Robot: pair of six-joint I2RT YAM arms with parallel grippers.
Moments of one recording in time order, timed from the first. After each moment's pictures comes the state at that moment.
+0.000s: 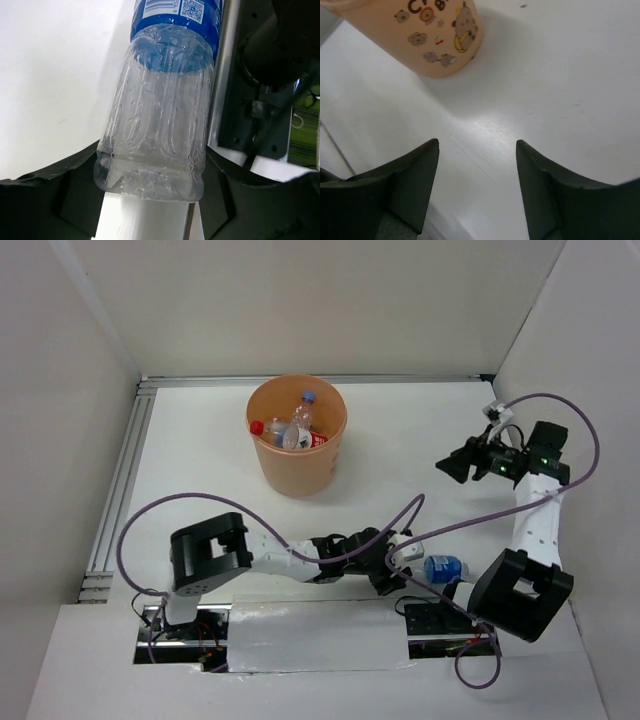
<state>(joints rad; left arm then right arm) -1.28 1.95 1.09 0.37 0.12 -0.08 -0.47 1.24 1.06 -0.70 -1.14 -0.55</state>
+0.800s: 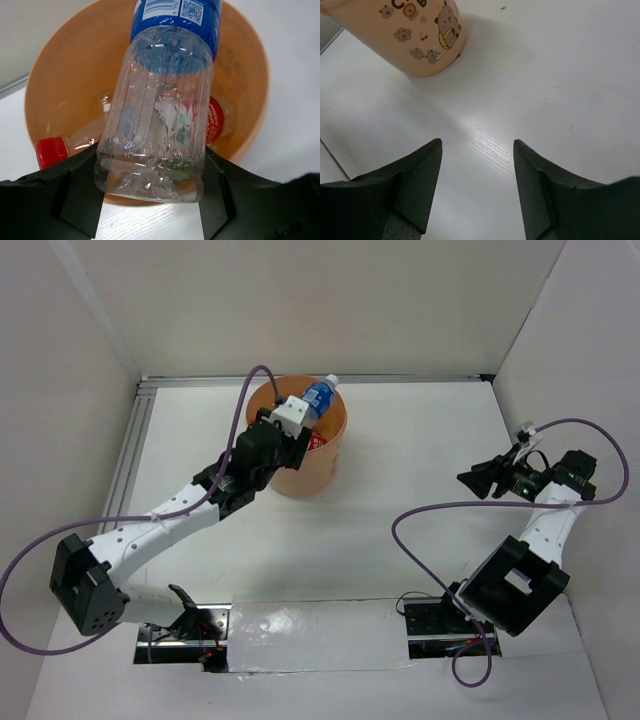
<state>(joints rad) -0.76 1.28 1.09 -0.07 -0.40 0.04 -0.75 1.26 1.03 -0.91 -1.29 -0.84</state>
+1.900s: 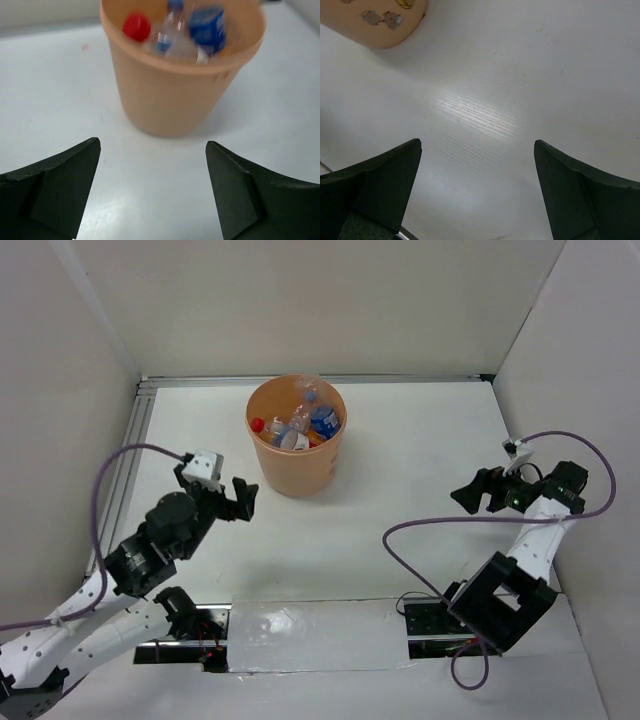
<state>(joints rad) -0.79 0.63 0.80 -0.32 -0.47 -0.19 -0.75 1.17 0.91 -0.89 -1.08 -0.78</state>
